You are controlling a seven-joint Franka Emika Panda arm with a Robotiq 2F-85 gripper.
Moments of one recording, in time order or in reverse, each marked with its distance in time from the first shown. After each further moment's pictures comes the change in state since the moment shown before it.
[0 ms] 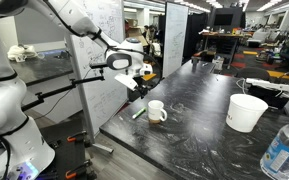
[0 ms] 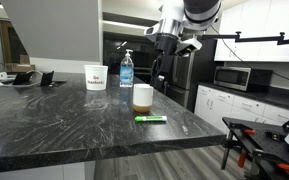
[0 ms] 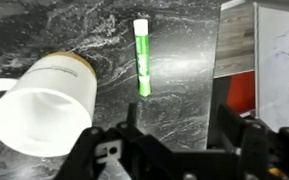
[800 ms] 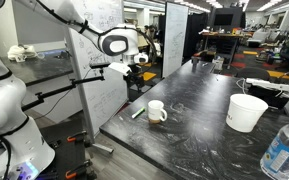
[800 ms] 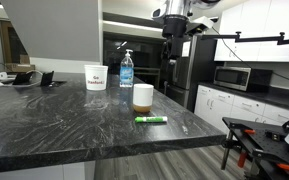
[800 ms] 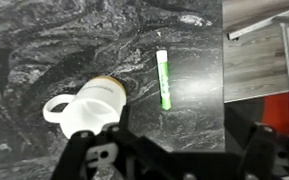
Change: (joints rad) arm 0.013 -0.148 -0.006 0.005 -0.315 -0.207 0.317
